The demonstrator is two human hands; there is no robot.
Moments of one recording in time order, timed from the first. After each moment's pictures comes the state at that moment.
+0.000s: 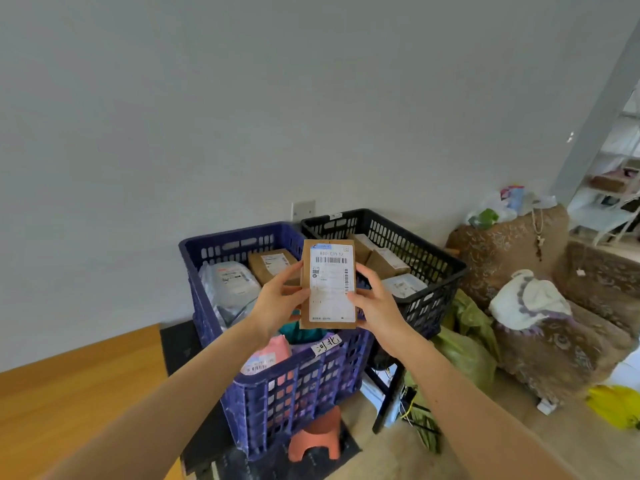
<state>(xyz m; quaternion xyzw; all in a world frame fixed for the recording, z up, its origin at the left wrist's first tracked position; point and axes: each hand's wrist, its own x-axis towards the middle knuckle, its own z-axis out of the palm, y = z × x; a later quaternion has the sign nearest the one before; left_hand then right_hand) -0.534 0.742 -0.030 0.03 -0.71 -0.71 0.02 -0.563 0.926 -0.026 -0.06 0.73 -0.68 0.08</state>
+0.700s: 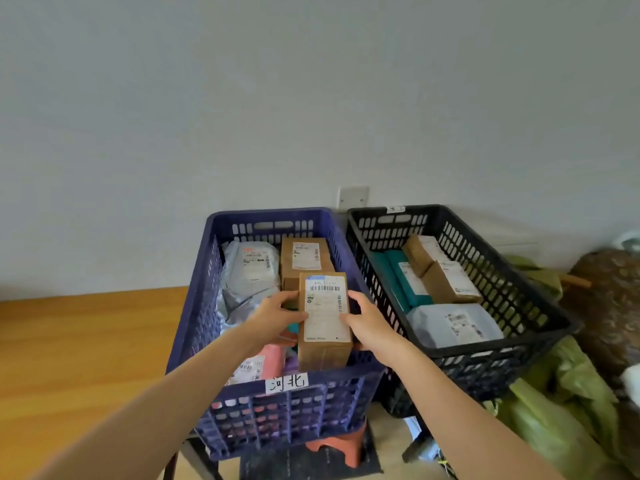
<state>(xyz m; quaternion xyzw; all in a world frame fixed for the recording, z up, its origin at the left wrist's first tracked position) -0.637 0.769 -0.100 0.28 -0.71 -0.64 -0.01 -0.728 0.938 -0.096 -0.15 0.79 -0.52 0.28</state>
